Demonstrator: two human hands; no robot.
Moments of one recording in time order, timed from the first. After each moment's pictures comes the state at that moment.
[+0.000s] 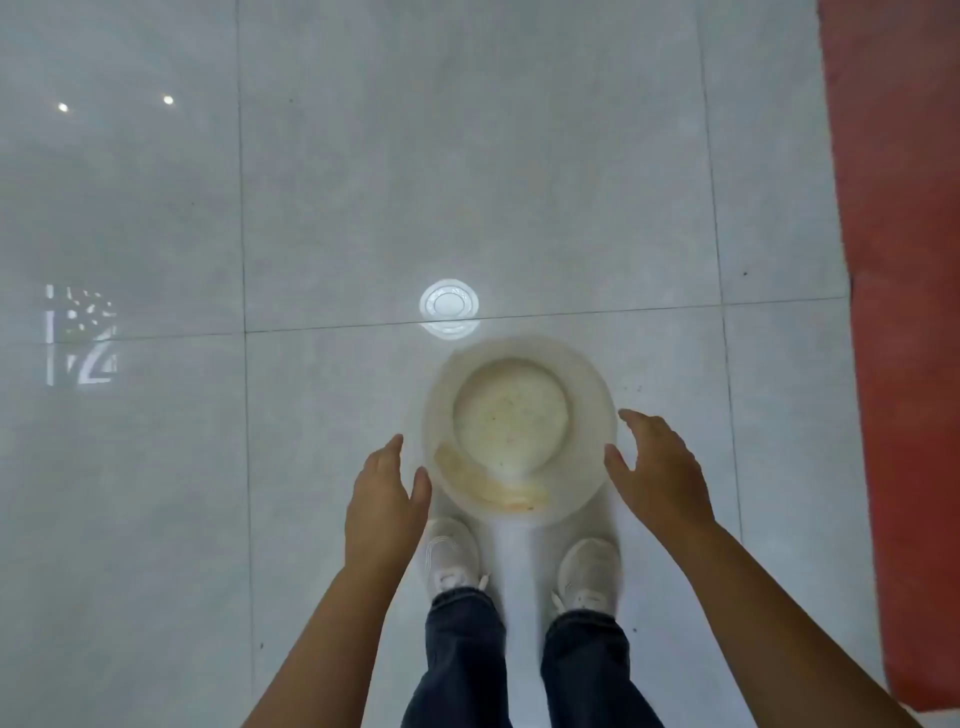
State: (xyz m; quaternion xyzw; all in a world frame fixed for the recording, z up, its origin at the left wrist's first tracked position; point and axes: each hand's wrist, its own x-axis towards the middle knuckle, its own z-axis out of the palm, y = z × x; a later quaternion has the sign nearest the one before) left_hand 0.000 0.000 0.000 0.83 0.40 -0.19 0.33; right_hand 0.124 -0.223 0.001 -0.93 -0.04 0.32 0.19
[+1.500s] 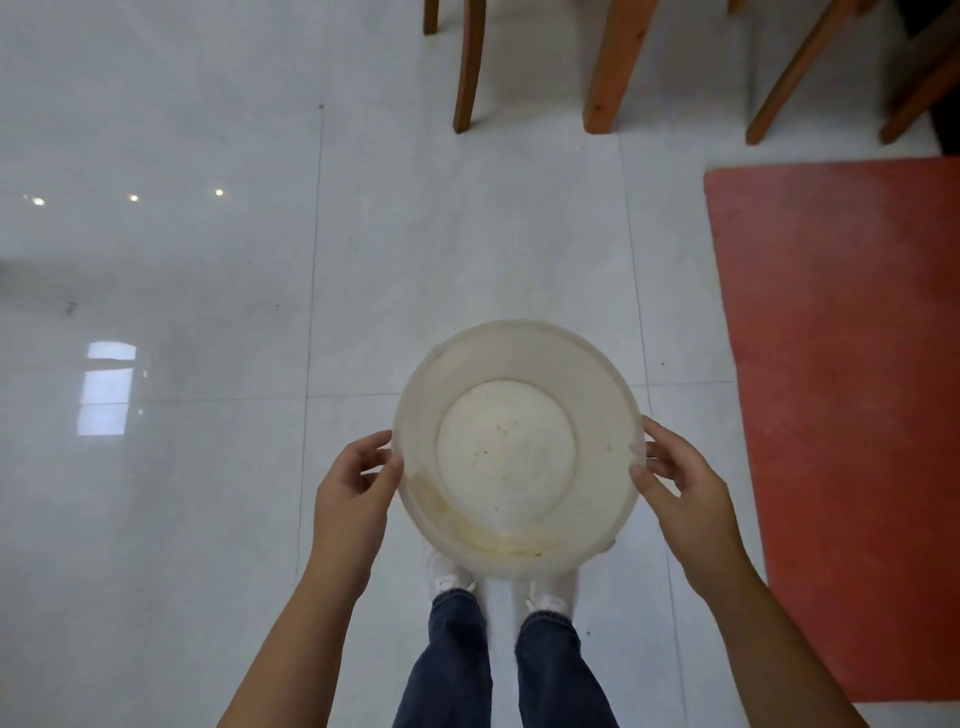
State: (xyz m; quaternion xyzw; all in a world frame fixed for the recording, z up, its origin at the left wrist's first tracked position) left_hand 0.041 0.005 0.282 0.64 0.47 0.03 0.61; right_hand 0.148 -0.246 0.276 -0.79 0.08 0.25 0.55
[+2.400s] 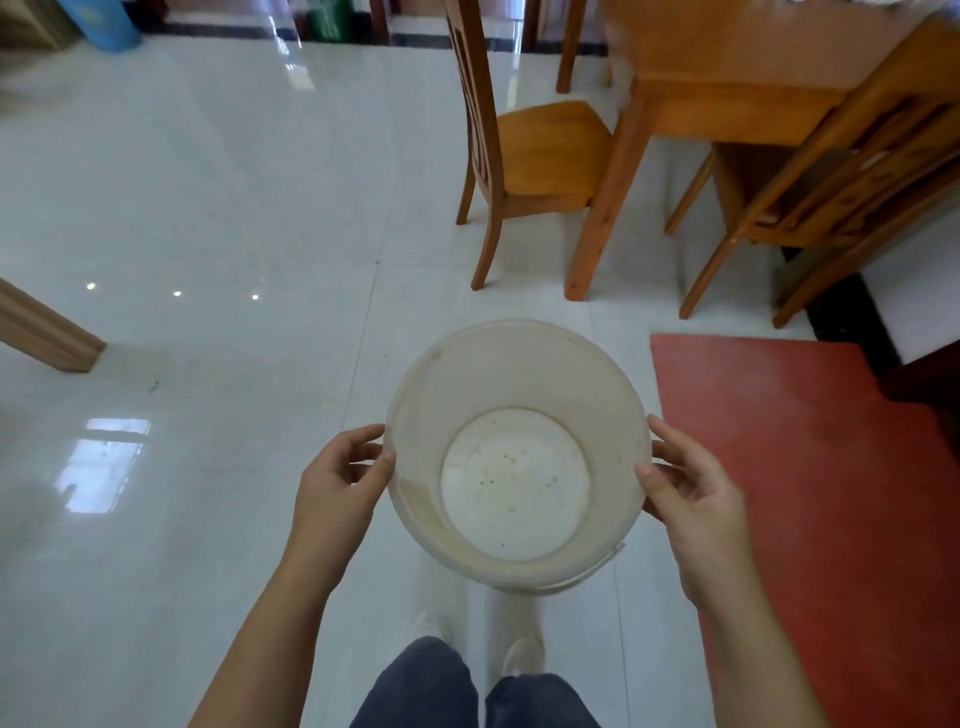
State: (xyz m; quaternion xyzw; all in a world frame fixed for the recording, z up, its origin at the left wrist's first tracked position) left_hand 0.024 0.017 0.530 0.70 0.37 0.13 0.60; right_hand 0.141 -0.240 0.531 -0.74 -0.03 0.13 0.66
